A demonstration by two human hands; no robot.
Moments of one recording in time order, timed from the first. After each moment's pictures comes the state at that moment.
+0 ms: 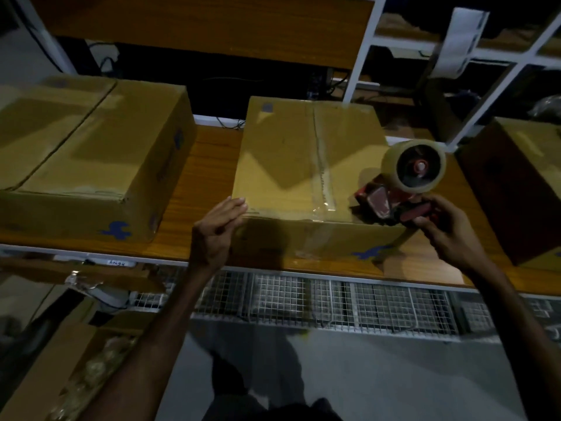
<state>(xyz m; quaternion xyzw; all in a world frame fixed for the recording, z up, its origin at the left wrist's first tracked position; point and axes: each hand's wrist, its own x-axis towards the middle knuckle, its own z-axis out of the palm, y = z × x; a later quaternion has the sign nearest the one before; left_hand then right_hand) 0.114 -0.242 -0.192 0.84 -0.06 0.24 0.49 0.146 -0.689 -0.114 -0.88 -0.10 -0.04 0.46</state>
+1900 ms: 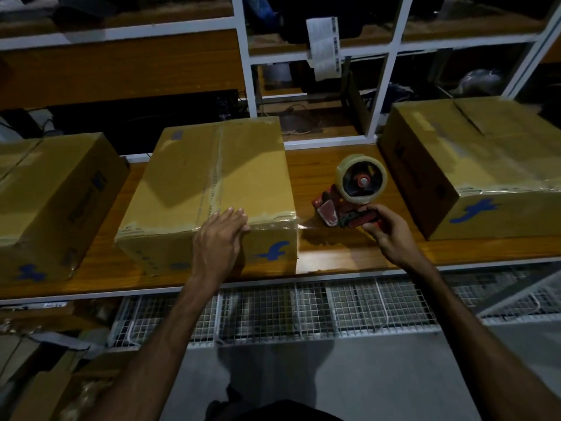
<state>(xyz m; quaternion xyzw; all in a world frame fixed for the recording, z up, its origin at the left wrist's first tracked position) 0.131 -0.483 -0.171 0.94 -0.14 0.27 0.17 0.139 -0.877 -0.184 -0.85 -0.11 -0.10 0.51</state>
